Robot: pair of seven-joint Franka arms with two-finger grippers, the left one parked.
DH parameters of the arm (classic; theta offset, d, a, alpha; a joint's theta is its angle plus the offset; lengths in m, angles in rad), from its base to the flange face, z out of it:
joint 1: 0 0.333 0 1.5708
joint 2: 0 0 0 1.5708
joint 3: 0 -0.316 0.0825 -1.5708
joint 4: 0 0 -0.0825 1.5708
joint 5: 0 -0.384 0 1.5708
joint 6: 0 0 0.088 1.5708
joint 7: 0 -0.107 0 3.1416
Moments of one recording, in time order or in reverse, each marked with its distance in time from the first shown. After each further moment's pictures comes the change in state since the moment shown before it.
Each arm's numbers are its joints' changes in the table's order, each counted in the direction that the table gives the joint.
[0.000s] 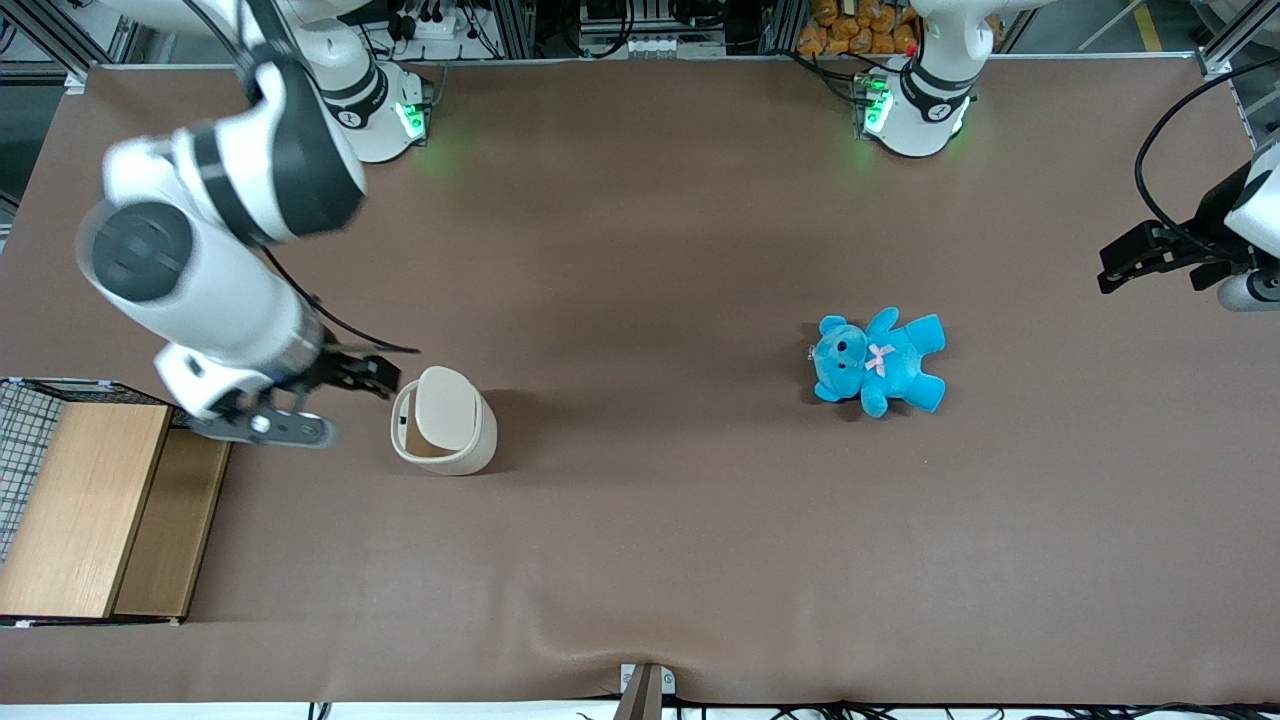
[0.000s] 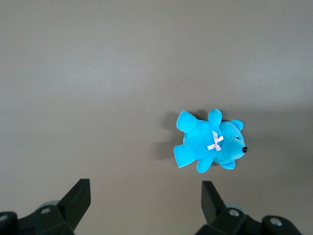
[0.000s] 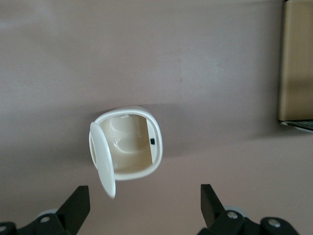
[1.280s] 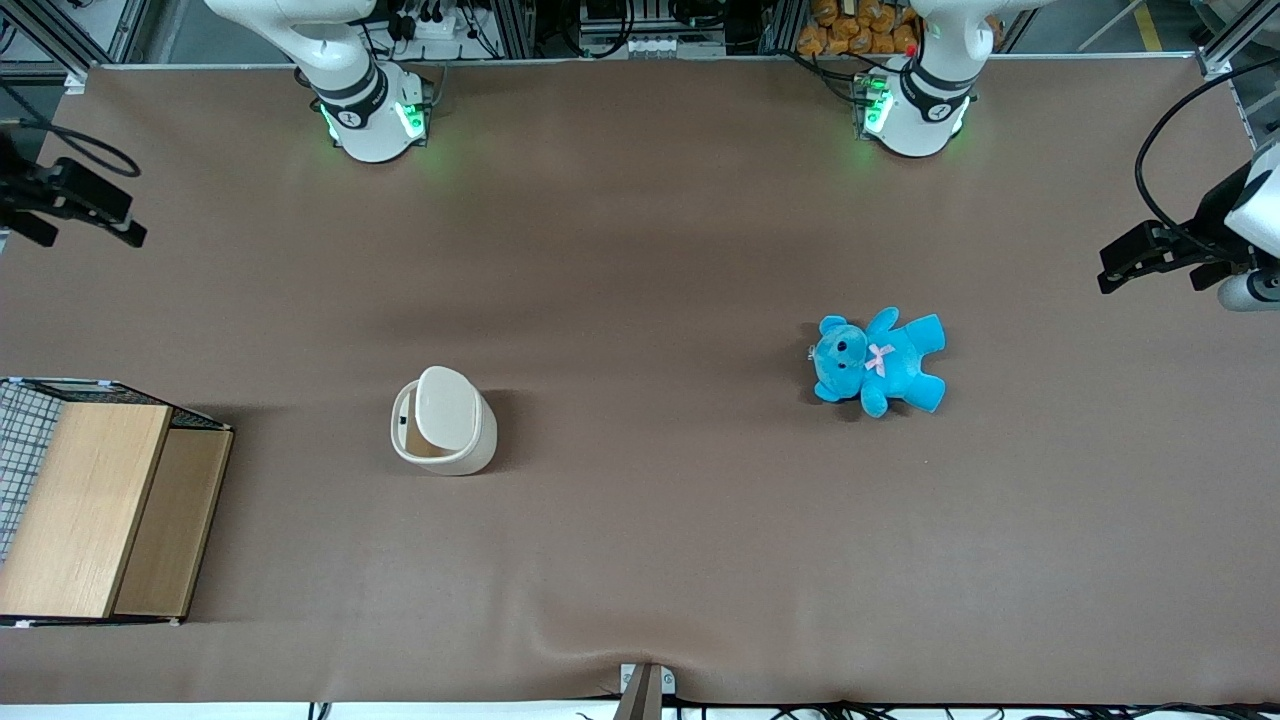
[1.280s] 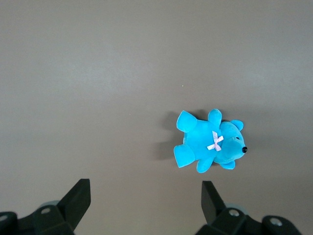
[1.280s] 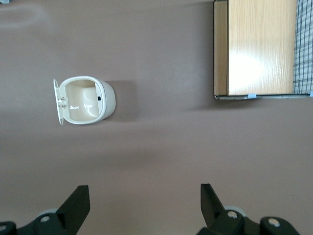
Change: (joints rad) arm -0.303 0.462 0.007 -0.282 -0.101 0.117 0.325
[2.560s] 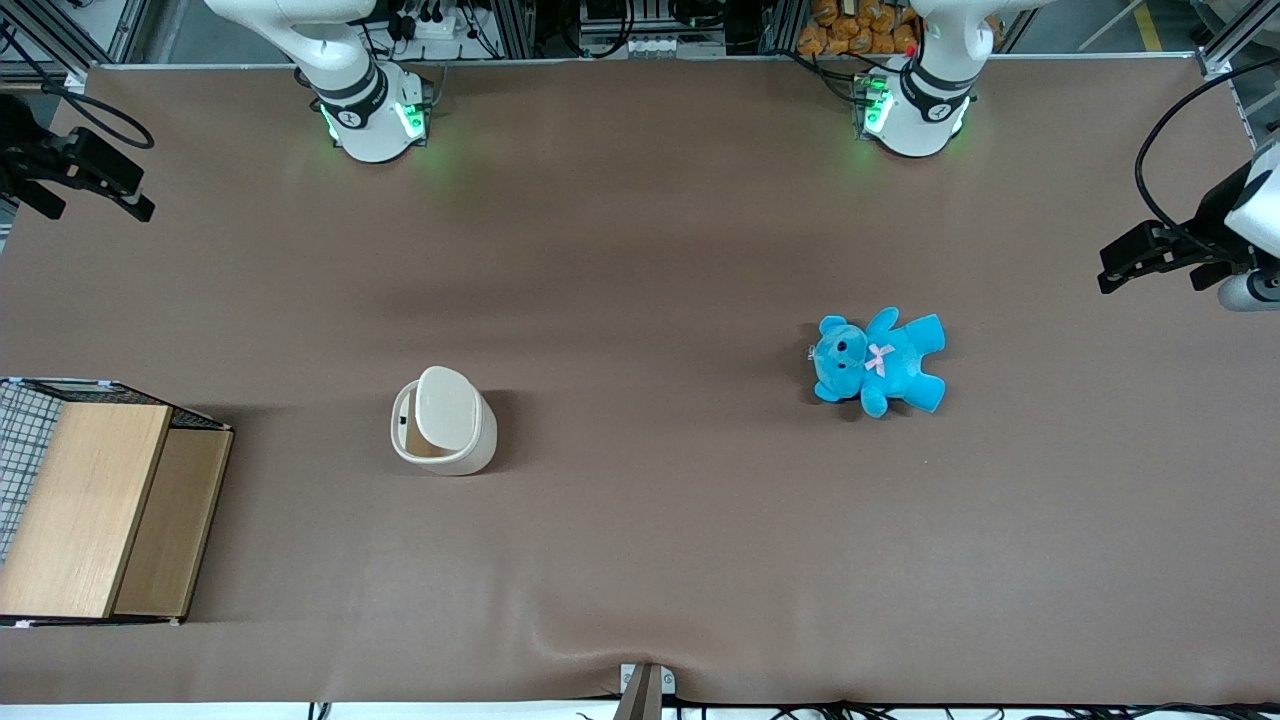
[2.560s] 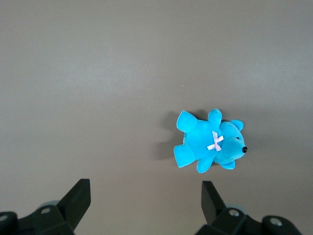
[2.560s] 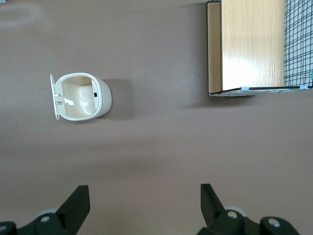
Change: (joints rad) arm 0.000 0.066 -0.015 -0.049 0.030 -0.015 -0.010
